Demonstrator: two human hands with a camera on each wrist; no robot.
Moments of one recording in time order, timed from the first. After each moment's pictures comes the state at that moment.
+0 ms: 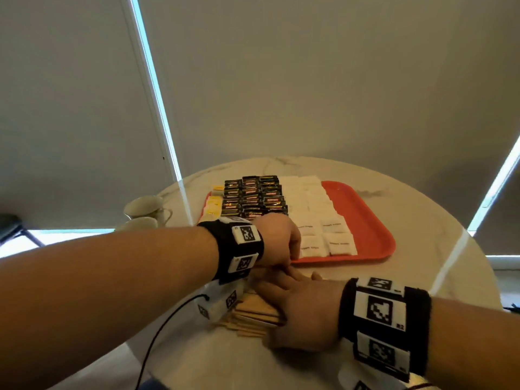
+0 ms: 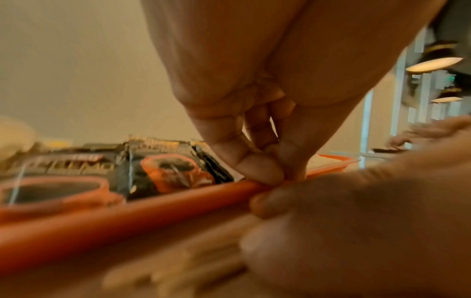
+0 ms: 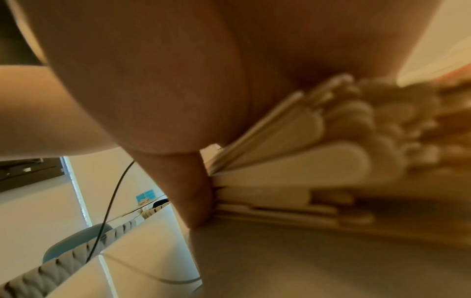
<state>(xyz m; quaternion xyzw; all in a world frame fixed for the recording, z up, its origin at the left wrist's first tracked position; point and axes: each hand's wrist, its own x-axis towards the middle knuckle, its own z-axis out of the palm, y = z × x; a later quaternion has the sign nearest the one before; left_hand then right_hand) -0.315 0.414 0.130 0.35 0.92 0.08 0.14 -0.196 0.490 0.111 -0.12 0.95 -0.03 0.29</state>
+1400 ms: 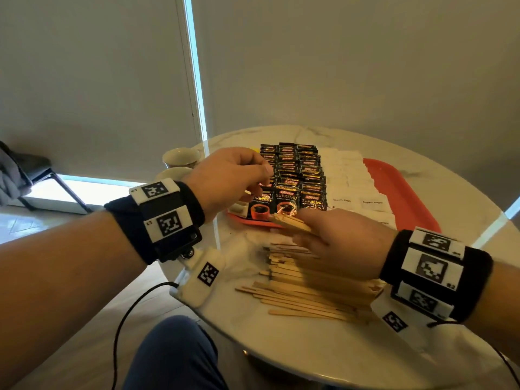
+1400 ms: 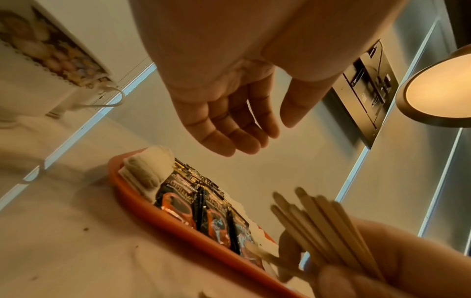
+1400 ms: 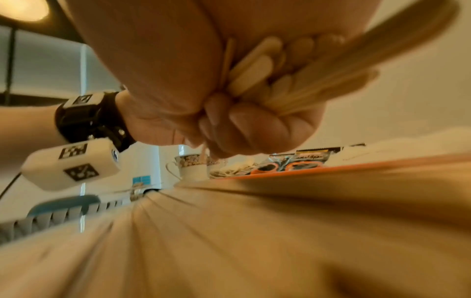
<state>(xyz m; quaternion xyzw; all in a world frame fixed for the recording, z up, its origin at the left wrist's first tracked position) -0.301 0.276 0.147 0.17 0.80 0.57 0.08 -0.204 0.477 0.133 -0.12 0.99 -0.08 0.06</state>
